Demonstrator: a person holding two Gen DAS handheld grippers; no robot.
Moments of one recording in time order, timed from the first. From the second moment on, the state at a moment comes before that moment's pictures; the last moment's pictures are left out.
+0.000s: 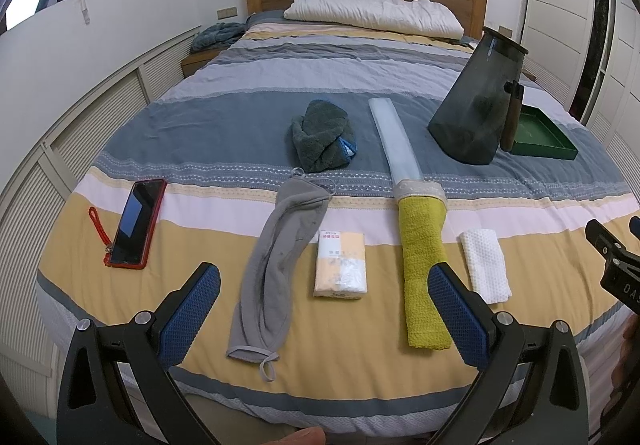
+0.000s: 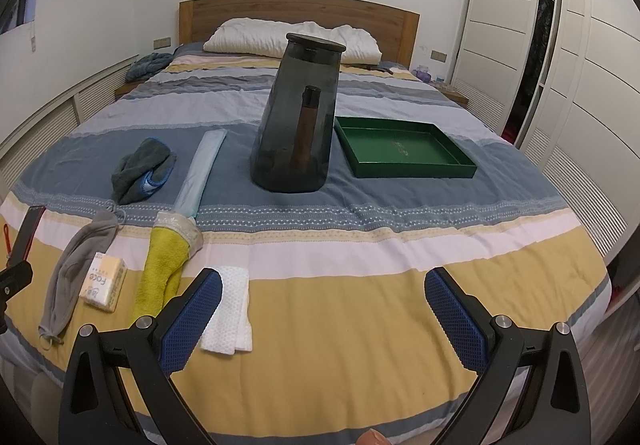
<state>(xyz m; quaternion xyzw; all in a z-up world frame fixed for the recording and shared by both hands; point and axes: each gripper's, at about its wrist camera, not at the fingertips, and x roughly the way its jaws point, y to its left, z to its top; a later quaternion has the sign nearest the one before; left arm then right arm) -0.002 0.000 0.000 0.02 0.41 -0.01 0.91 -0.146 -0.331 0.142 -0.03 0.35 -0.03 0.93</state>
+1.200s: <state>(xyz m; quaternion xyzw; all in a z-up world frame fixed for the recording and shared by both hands) 0.002 -0.003 -0.001 -0.01 0.45 -0.05 0.89 -0.151 -0.323 0.145 -0.04 0.35 -0.03 0.94</state>
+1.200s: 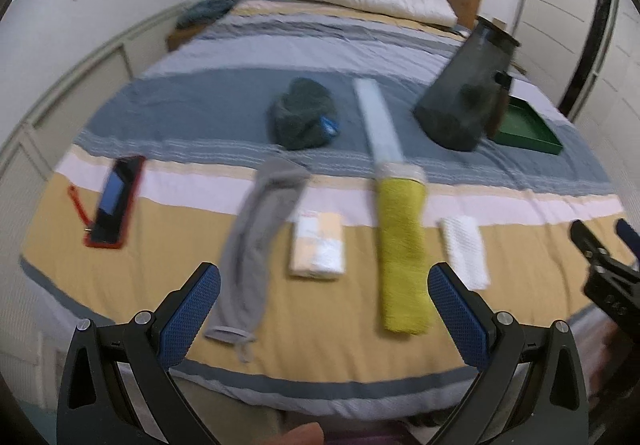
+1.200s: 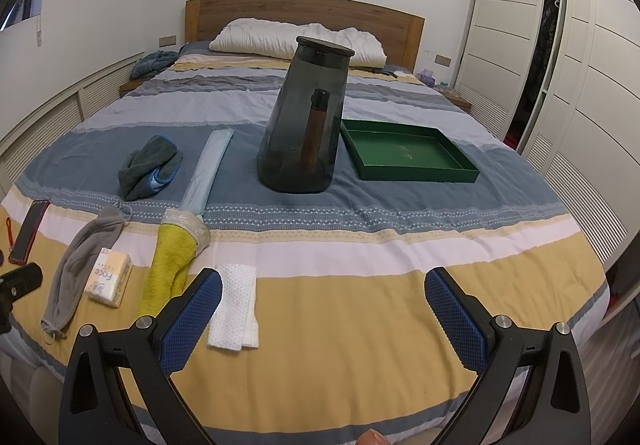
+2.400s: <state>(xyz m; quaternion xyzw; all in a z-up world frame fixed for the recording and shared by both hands) 0.005 -0.062 -0.004 0.20 0.40 0.00 0.90 -0.153 -0.329 0.147 -0.04 0.35 -0.04 0.94</state>
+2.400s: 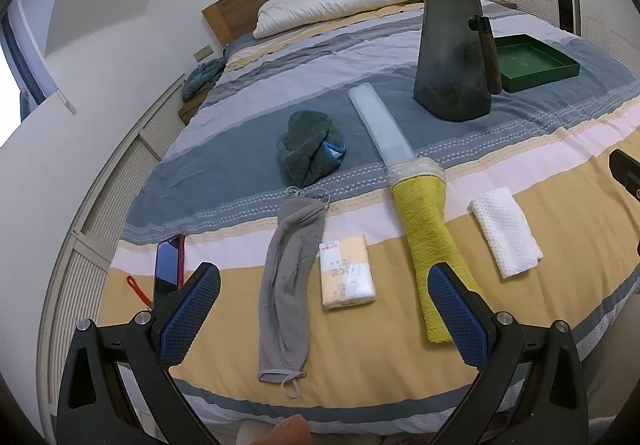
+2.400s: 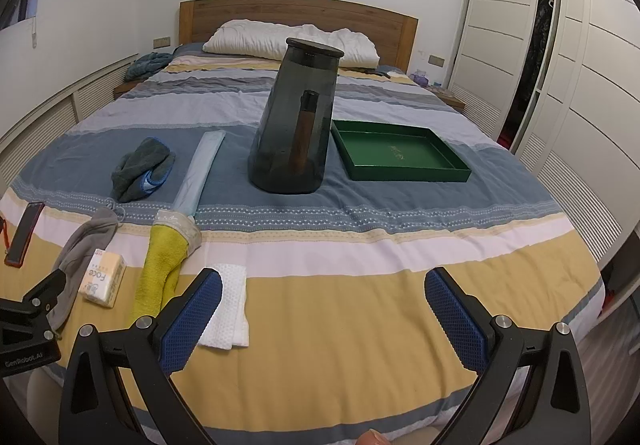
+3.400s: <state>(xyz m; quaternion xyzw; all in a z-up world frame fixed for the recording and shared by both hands) 0.030 -0.030 -0.007 0.14 0.43 0.00 0.89 -0.120 -0.286 0.142 -0.07 0.36 0.01 0.93</state>
